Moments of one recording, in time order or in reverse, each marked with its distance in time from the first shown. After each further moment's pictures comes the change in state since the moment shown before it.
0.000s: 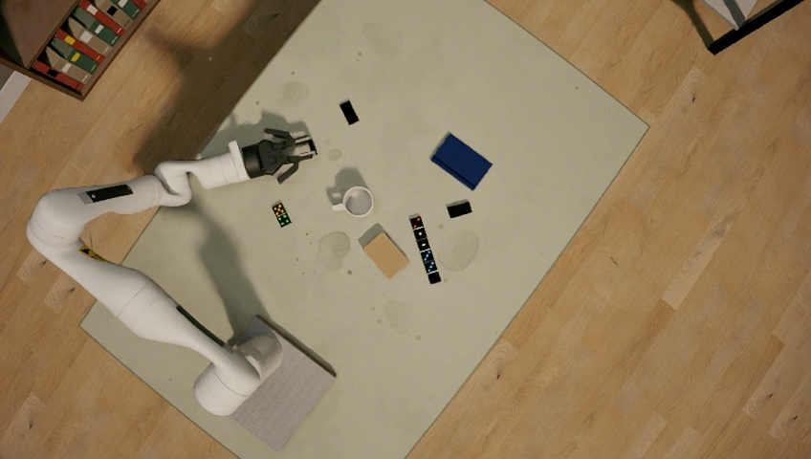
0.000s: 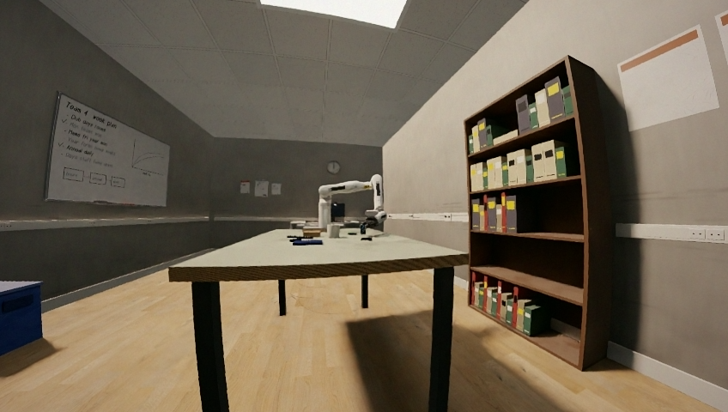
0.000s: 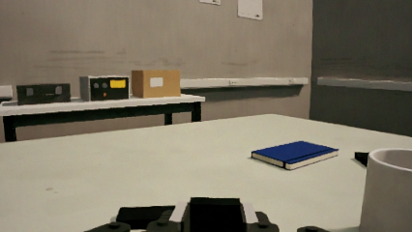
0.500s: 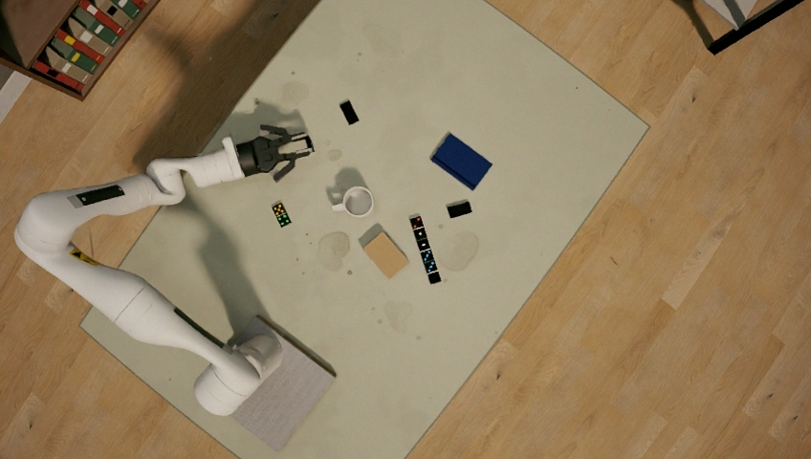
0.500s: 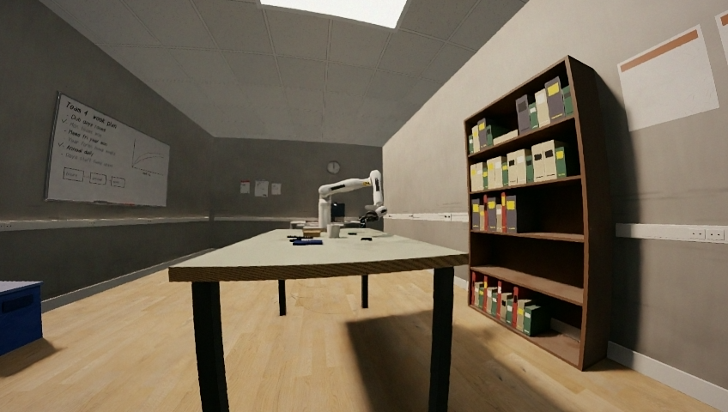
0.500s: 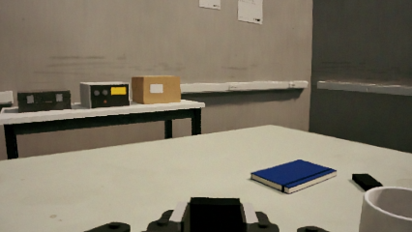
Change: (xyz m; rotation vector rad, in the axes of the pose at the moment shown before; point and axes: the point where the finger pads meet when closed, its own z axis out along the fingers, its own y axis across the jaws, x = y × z) arm 0.036 0.000 -0.007 0.000 0.000 0.000
